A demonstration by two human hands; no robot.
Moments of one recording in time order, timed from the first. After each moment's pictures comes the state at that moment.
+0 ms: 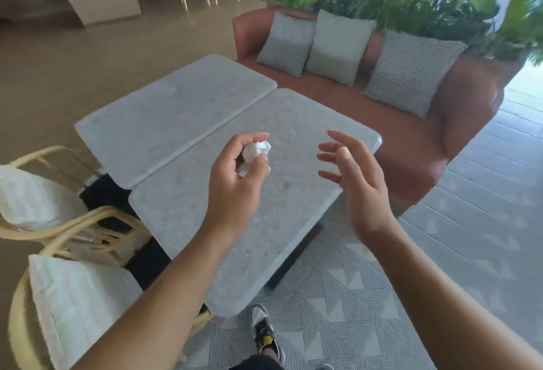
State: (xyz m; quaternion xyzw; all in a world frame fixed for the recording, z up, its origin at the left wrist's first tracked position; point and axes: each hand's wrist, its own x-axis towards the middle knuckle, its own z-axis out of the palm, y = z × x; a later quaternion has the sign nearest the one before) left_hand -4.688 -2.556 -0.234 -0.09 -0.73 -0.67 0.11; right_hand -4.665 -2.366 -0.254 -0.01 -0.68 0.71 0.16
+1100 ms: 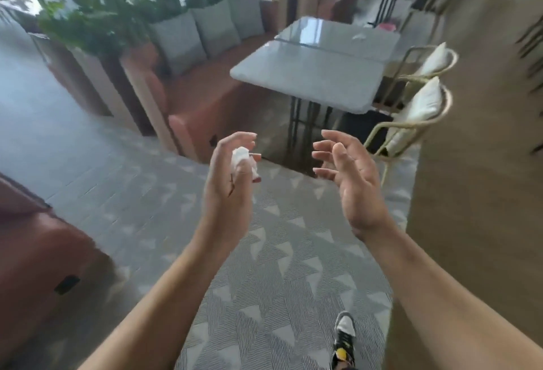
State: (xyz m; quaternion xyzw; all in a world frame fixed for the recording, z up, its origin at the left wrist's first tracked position) left_hand -4.326 -2.305 -0.225 -0.67 -0.36 -0.53 -0.38; right_hand -4.136 -2.356 -0.232 -0.53 -0.43 0.32 0.66
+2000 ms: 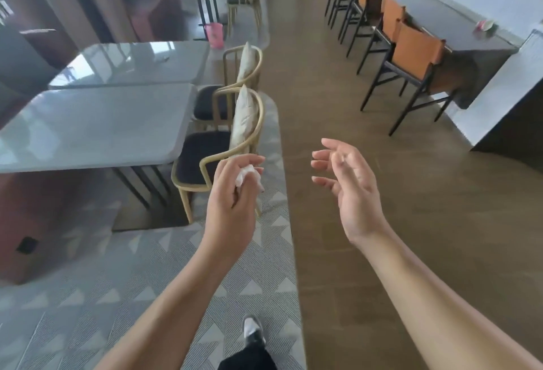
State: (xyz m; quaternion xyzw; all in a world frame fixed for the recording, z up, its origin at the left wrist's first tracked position) left_hand -3.715 -2.318 -0.247 -0.73 -0.22 -0.33 -0.56; right_hand -3.577 -2.458 -0.260 -0.61 -0.25 0.13 0.74
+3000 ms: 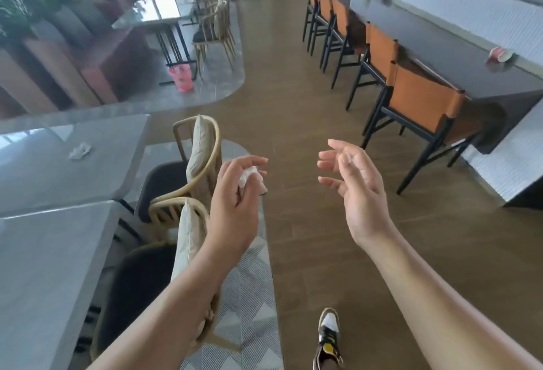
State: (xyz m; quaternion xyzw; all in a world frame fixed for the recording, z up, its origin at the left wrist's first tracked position) left_hand -3.083 -2.048 -0.249 -0.76 -0.19 -0.31 -0.53; right_hand -2.959 -2.207 -0.269 -0.61 -0.23 0.07 0.75
